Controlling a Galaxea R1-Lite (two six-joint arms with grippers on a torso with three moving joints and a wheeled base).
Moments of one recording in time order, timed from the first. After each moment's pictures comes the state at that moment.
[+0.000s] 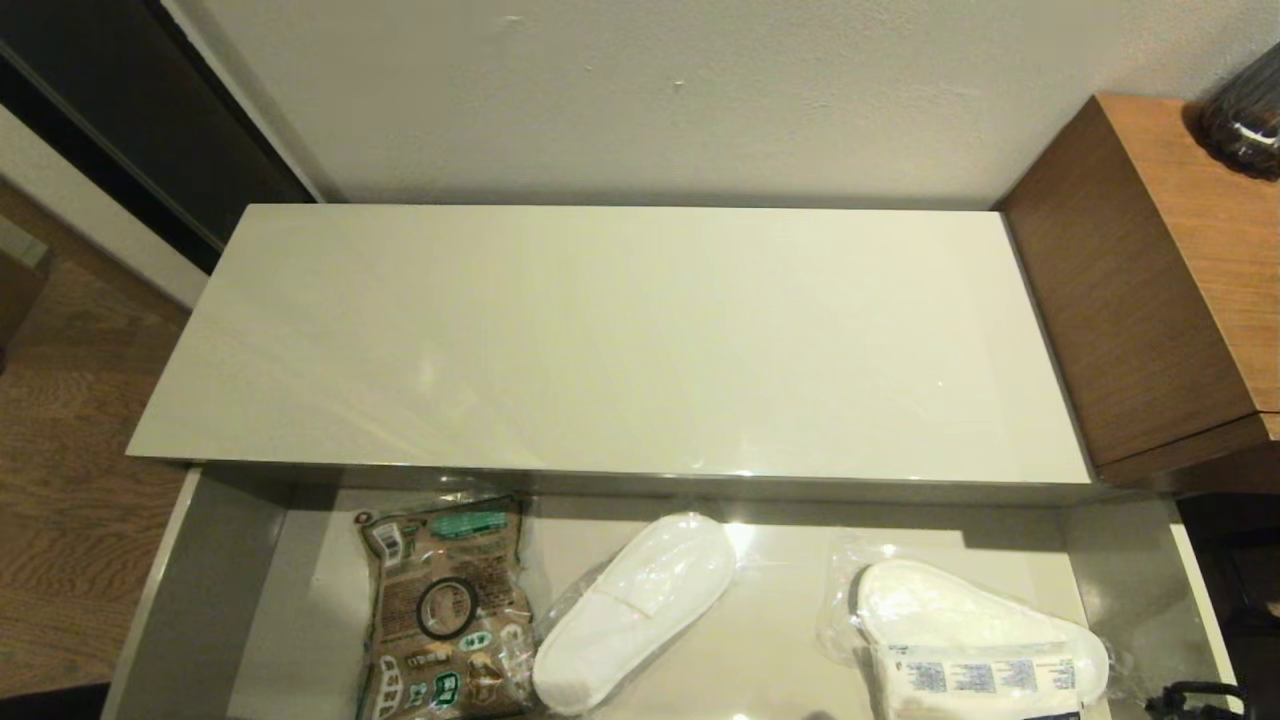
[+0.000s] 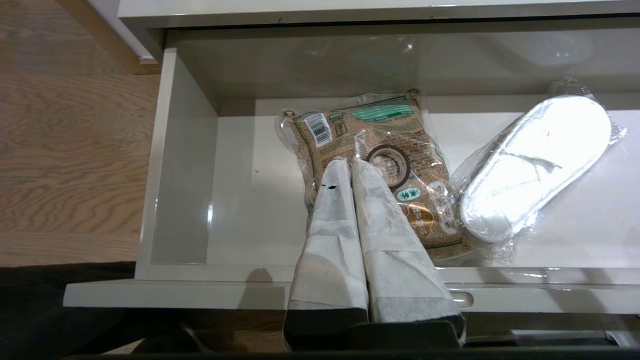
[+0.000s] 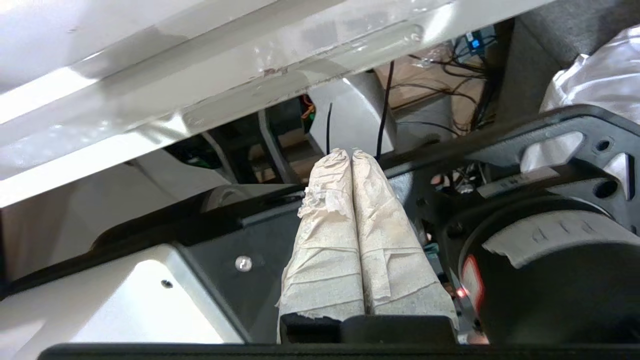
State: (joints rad) left arm 0.01 0.00 0.00 0.00 -0.01 0.03; right arm 0.91 1.34 -0.32 0.41 -0.23 1.28
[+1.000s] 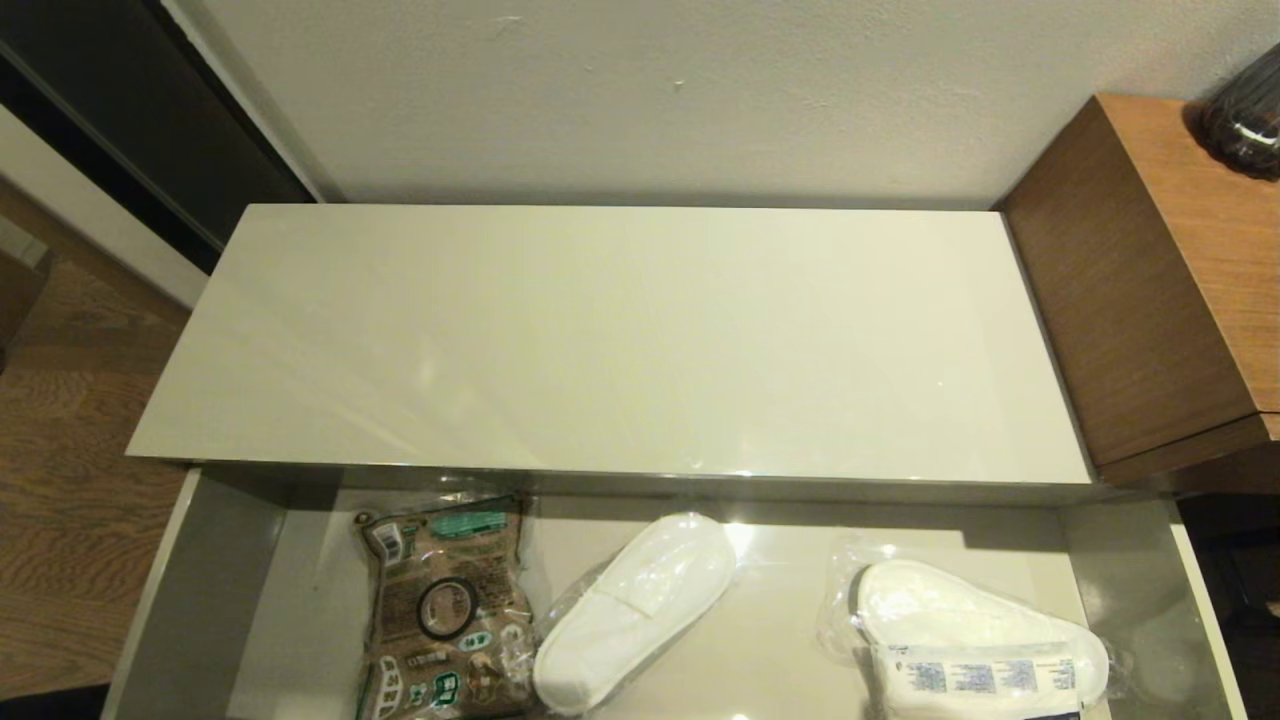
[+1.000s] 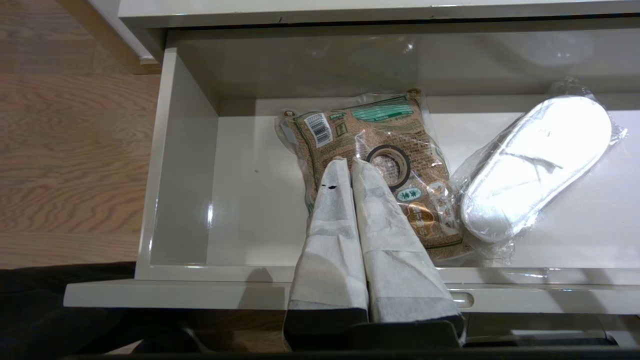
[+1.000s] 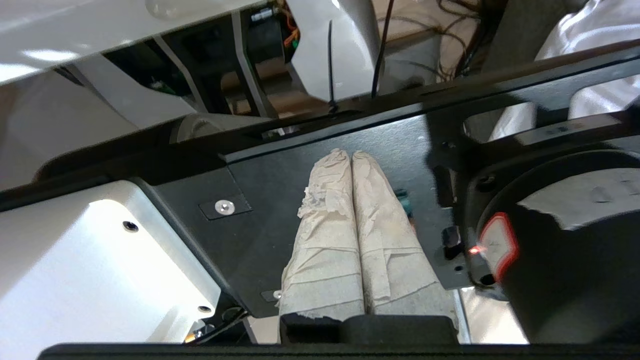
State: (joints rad) left arm 0.01 0.00 0.00 0.00 -0.01 0.03; right arm 1.01 1.51 -0.30 0.35 -0.06 1.28
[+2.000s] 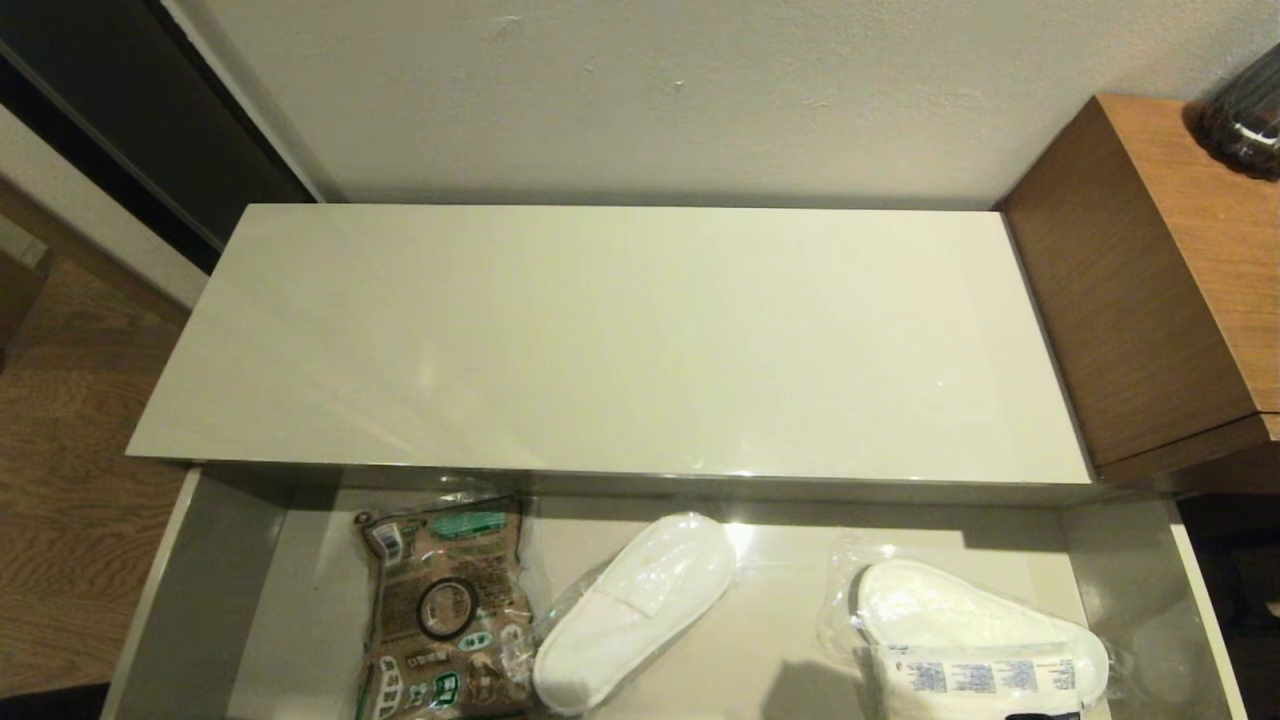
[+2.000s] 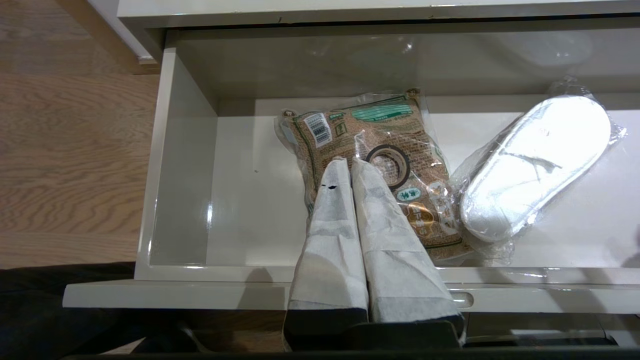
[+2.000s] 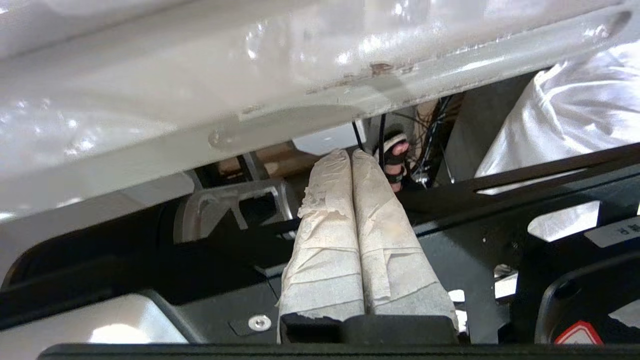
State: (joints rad) left arm 0.01 0.00 0.00 0.00 -0.01 0.03; right arm 1.02 1.81 -0.31 0.11 -0.21 1.29
